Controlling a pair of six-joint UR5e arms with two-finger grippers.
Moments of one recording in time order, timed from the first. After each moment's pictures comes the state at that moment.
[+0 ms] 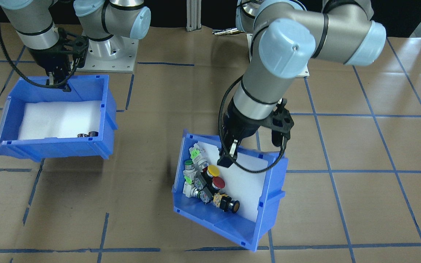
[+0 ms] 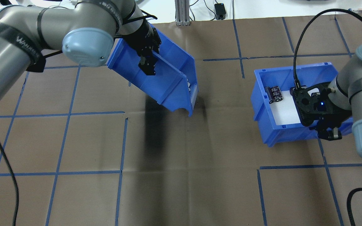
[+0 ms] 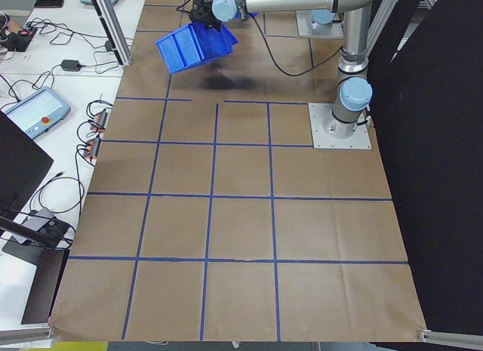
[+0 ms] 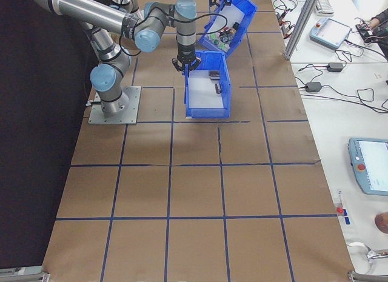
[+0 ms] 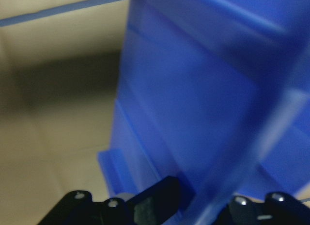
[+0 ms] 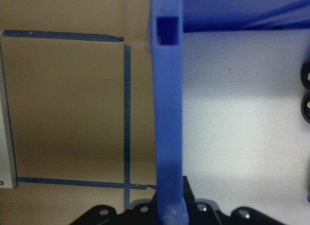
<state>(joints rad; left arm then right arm) -1.75 -1.93 -1.39 -1.24 1.36 -1.60 1.34 -1.89 2.13 -1.83 -1.67 -1.85</state>
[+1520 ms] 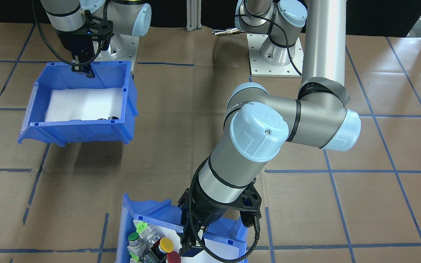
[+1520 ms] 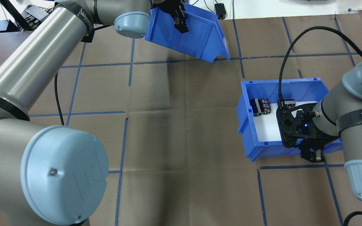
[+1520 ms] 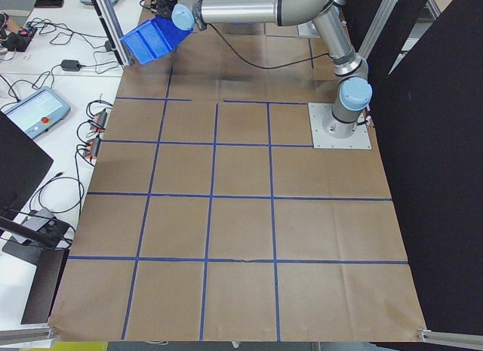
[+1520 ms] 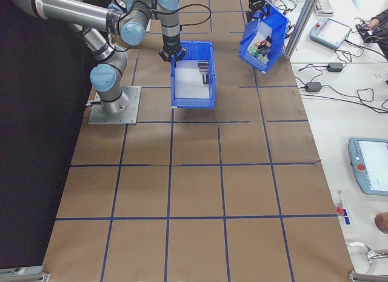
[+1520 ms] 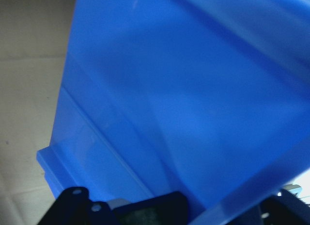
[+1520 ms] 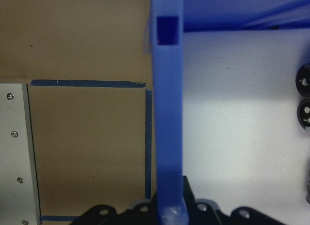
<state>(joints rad) -1.79 -2.26 -1.06 -0.94 1.27 -1.89 1.44 -1.96 2.15 -1.78 -1.62 -1.72</state>
